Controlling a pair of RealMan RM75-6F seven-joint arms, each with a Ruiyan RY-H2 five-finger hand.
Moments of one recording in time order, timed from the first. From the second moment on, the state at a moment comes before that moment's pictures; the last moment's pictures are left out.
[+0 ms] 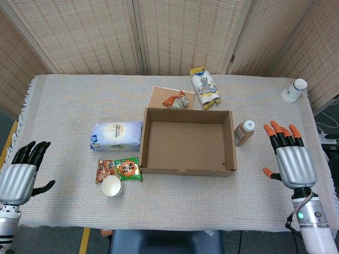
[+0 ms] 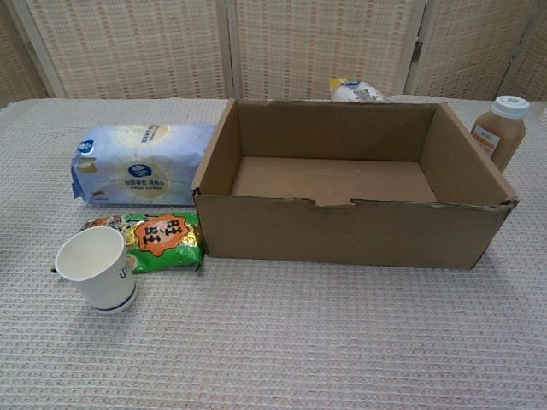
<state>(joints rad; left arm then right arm) -0.20 -0.94 -0.10 -2.00 1.41 1.43 0.35 0.32 -0.89 0.15 -2.27 -1.15 1.44 -0.63</state>
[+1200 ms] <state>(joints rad) -0.24 -0.91 0.01 -2.12 1.48 1.24 0.36 0.32 -0.89 0.14 -2.28 -1.15 1.43 -0.62</state>
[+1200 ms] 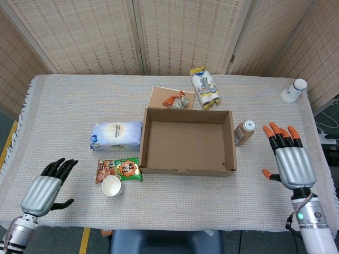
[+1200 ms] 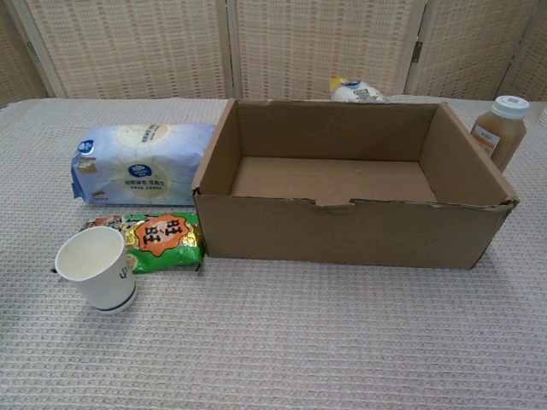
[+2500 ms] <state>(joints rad) -0.48 -1.33 -0.03 -1.97 1.09 1.10 0.66 0.32 -0.88 0.14 -2.28 -1.12 1.43 -0.61</state>
